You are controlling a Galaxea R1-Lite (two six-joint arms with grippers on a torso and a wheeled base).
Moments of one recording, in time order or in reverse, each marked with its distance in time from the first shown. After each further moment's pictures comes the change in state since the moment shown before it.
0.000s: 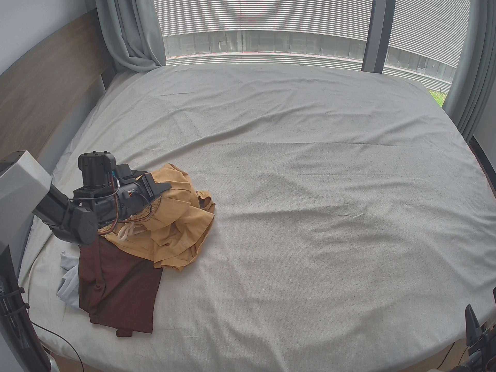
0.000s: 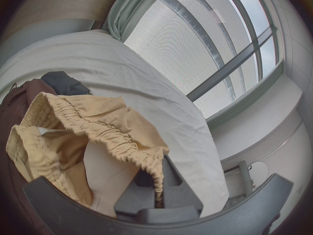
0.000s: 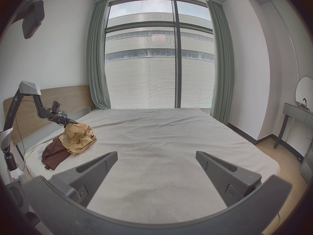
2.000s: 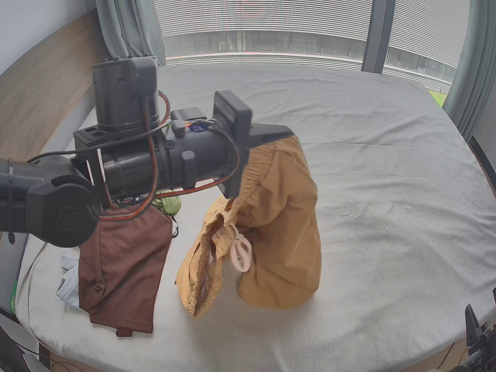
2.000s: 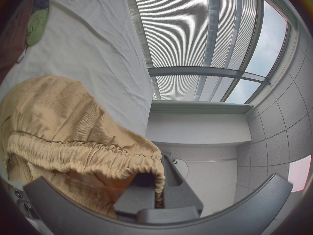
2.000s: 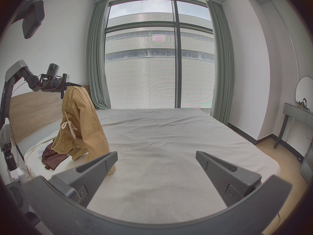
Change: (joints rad) left arm -0.579 -0.304 -0.220 0.280 0.041 -0.671; right arm 0.001 0.000 0.000 0.000 0.000 0.000
